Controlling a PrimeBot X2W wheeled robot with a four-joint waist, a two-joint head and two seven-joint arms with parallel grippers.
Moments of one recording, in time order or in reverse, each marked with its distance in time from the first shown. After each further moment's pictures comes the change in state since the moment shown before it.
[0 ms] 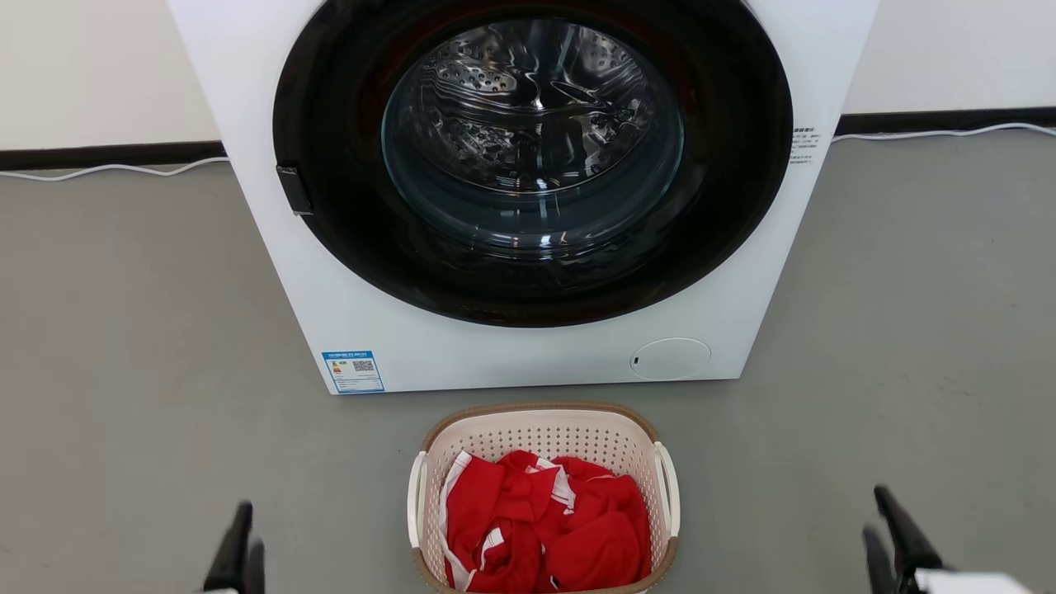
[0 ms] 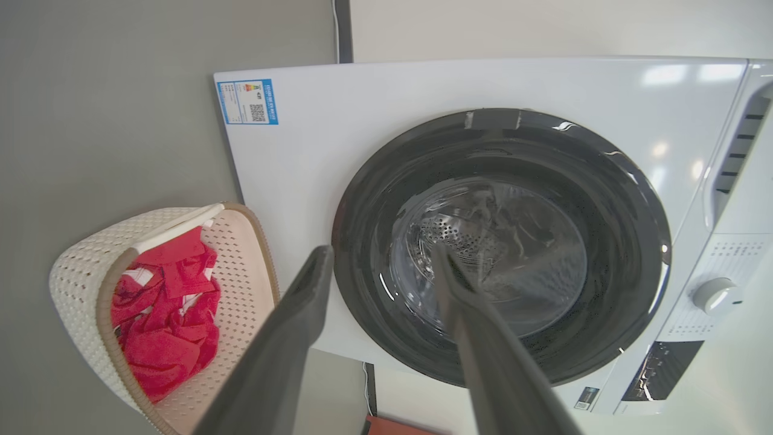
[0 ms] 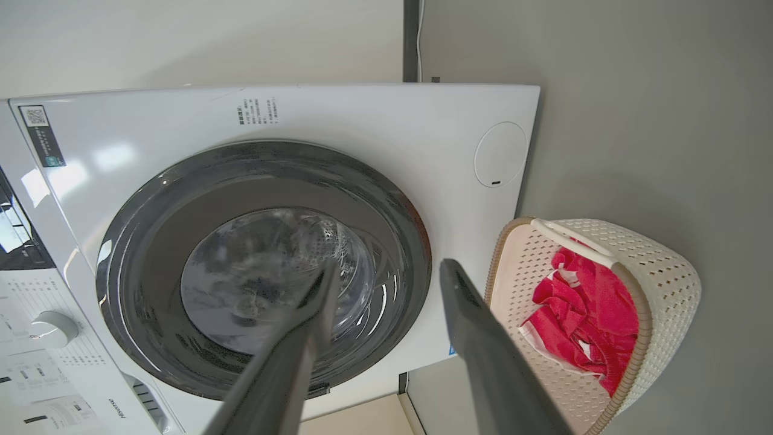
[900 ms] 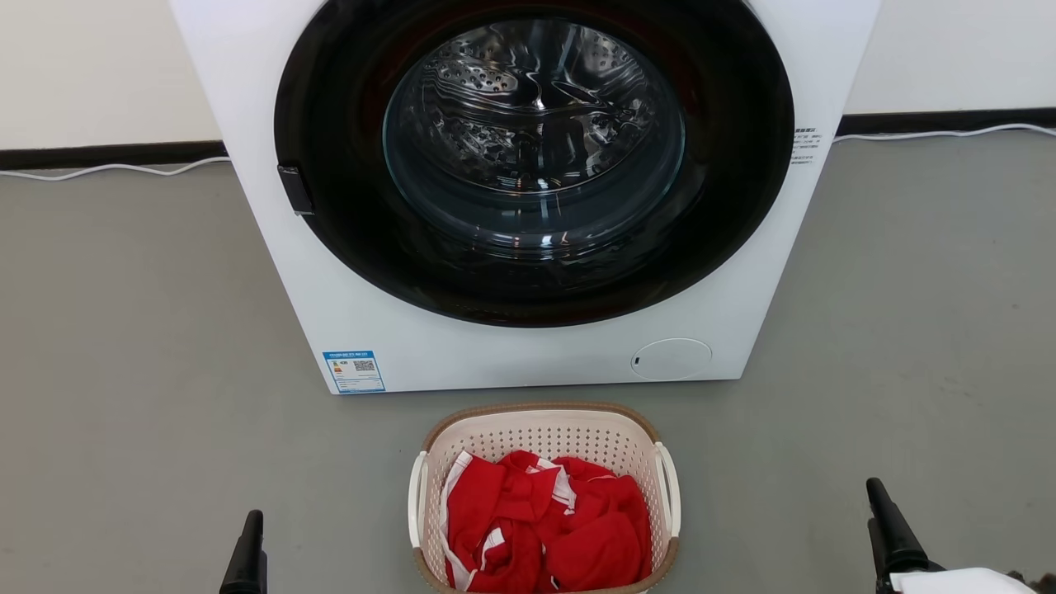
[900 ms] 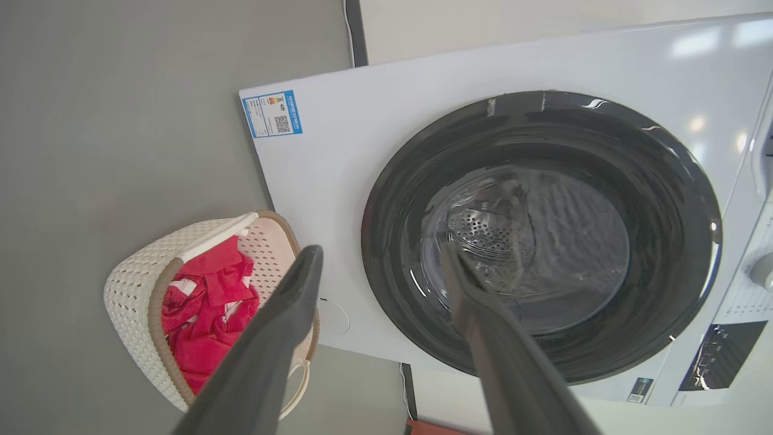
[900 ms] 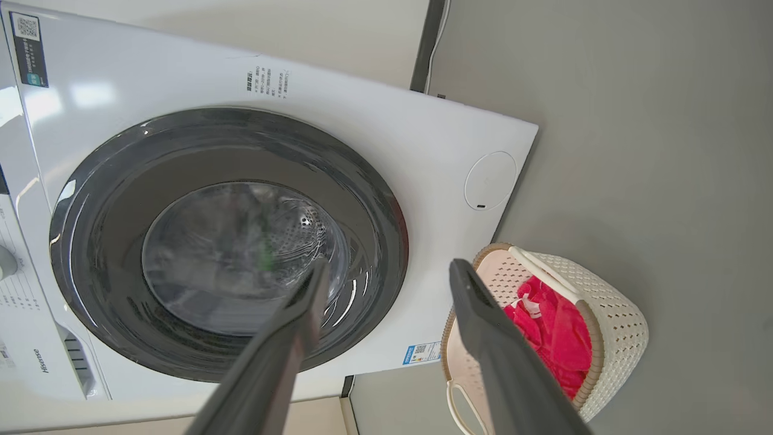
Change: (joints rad) left arm 0.039 -0.008 -0.051 0.022 0.090 0.001 -0.071; right arm 0.040 0.011 0.035 -0.030 -0.211 0.000 -0.067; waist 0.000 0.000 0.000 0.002
